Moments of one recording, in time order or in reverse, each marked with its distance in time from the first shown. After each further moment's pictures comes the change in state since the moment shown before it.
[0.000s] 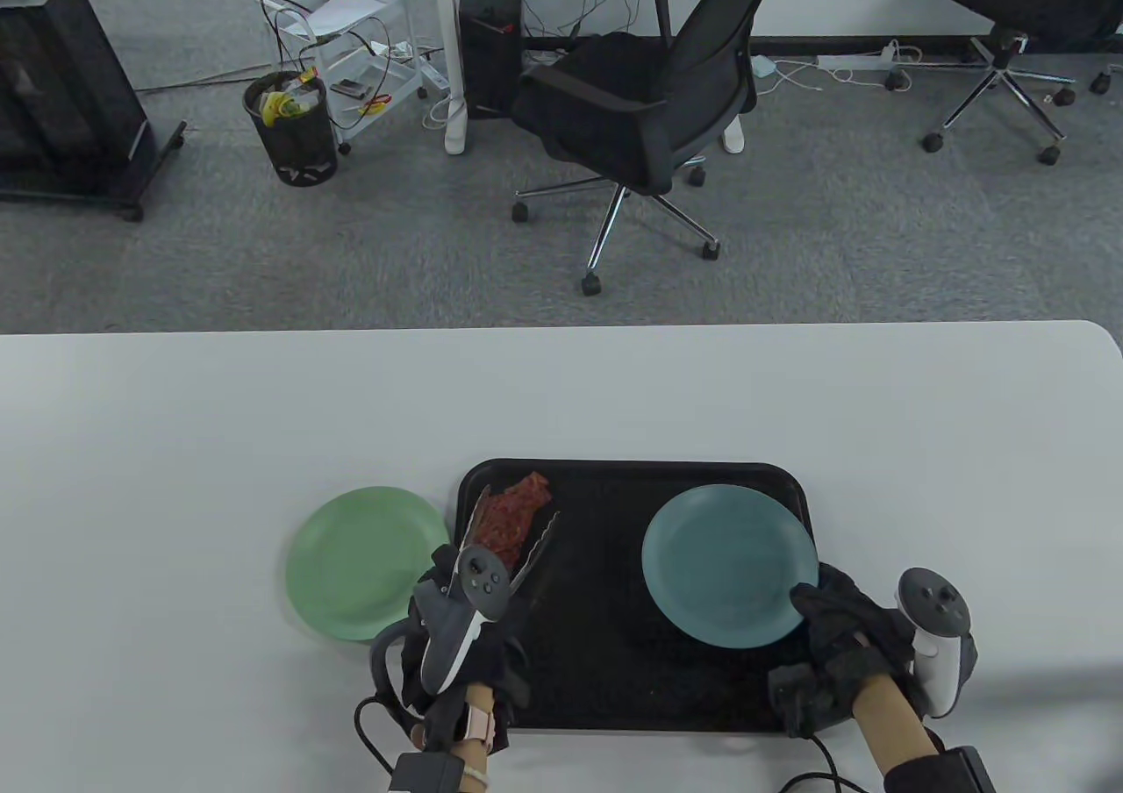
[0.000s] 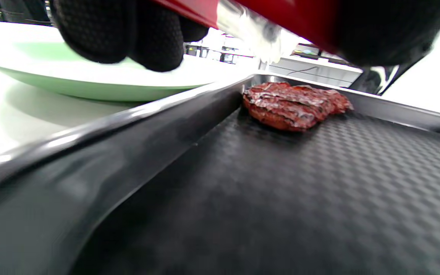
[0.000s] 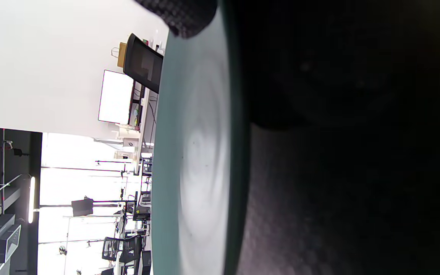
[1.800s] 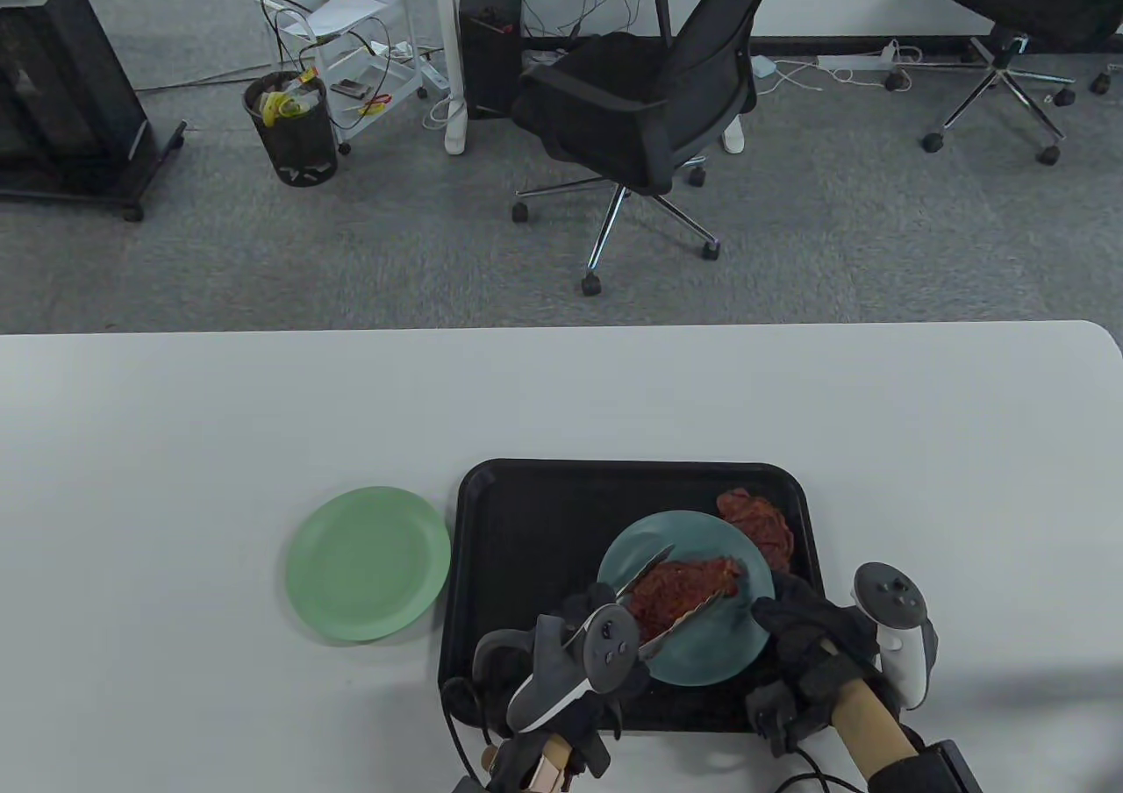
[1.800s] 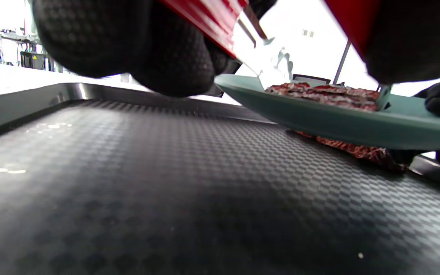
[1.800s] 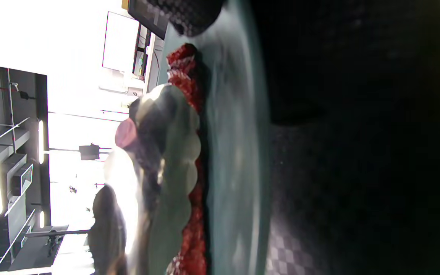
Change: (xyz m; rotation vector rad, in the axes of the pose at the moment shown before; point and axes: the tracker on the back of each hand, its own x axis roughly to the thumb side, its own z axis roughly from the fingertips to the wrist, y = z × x) left_hand 0.074 -0.020 0.071 0.018 -0.584 -0.051; right_hand -0.002 0.032 0.002 0.207 -0.032 0.091
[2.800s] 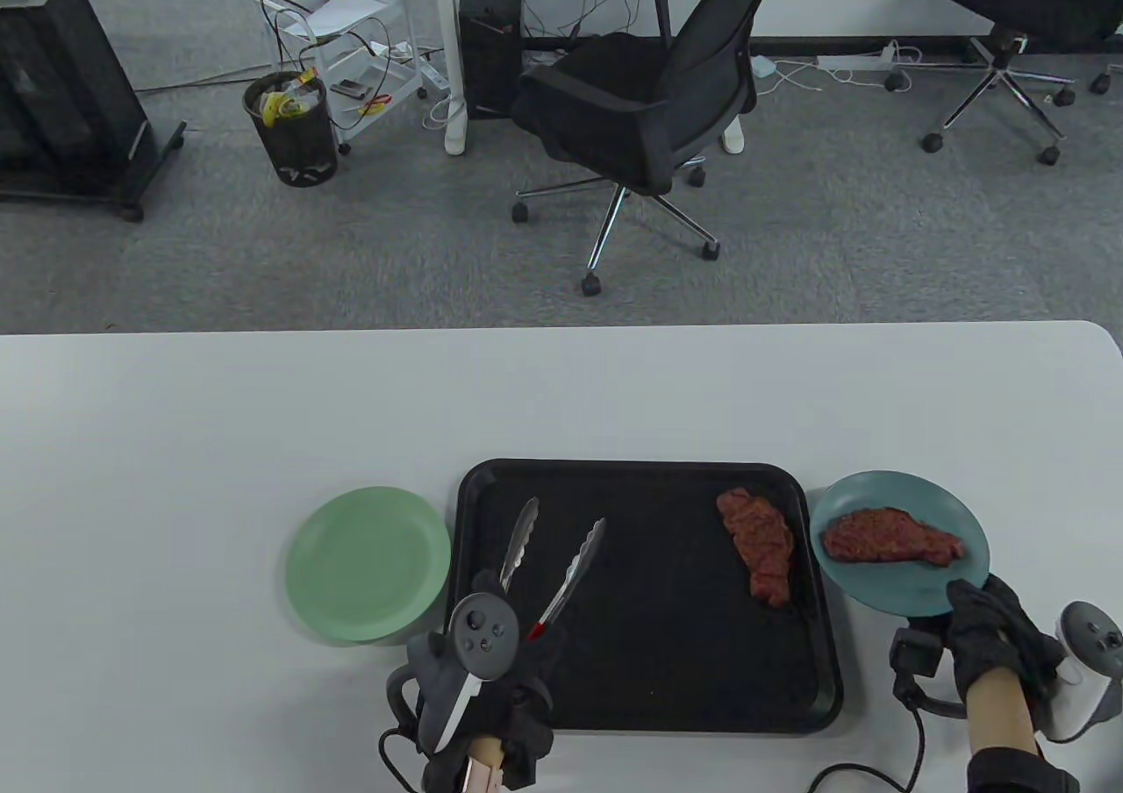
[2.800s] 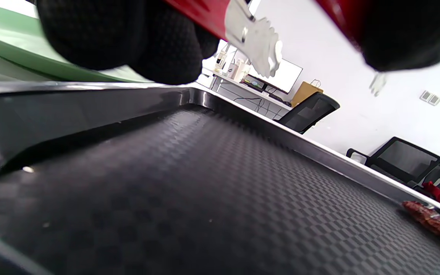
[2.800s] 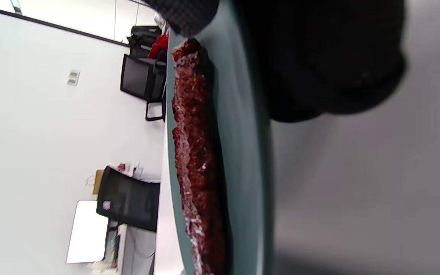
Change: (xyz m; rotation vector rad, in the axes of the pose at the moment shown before) left_hand -0.080 0.010 0.025 0.109 0.372 0.255; right_hand -0.071 -0.175 -0.008 -0.646 0.163 -0.276
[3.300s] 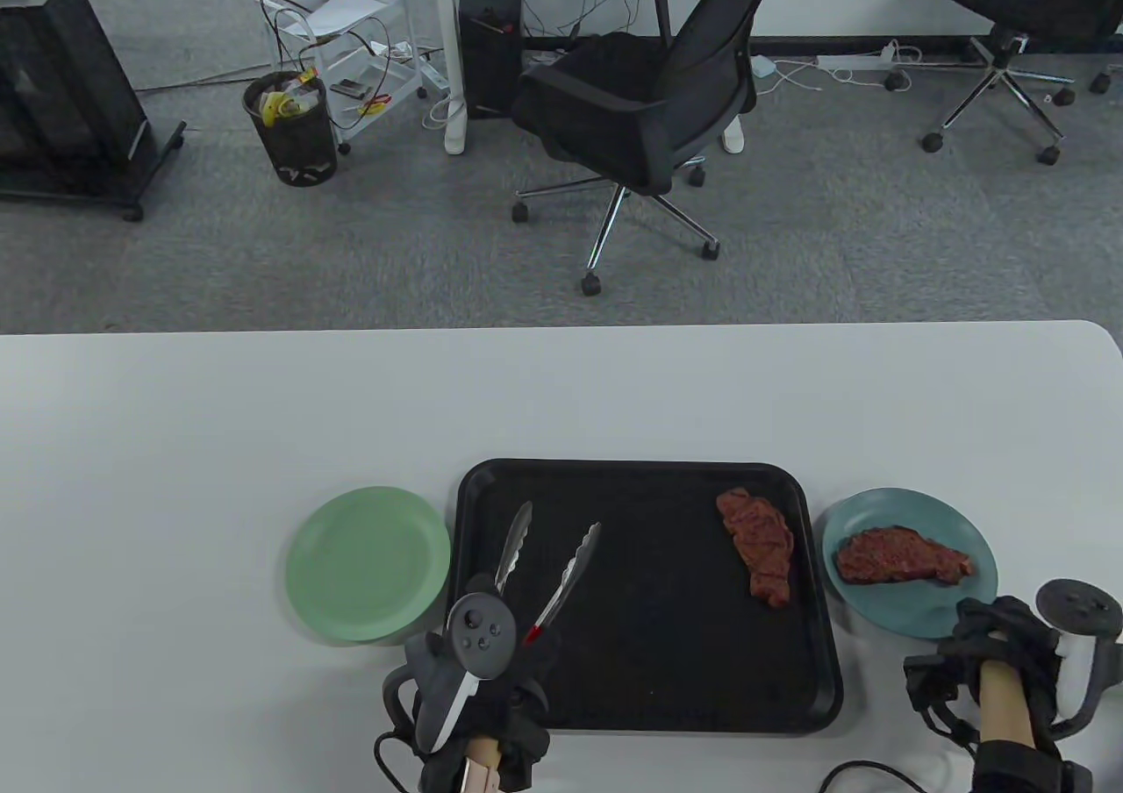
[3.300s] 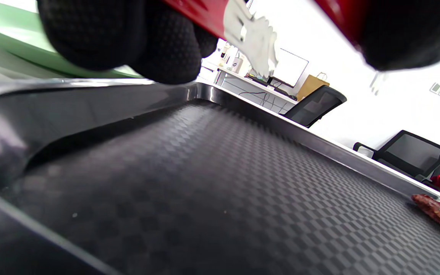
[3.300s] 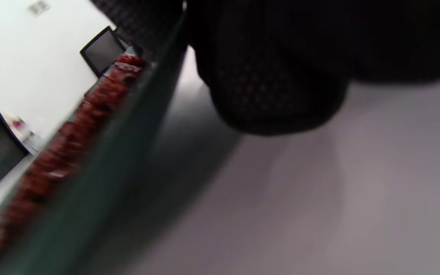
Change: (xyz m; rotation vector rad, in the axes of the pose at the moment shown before) left_hand -0.004 -0.003 -0.002 -0.026 0.015 -0.008; right_hand 0.021 -0.002 0.005 -0.232 0.058 0.715
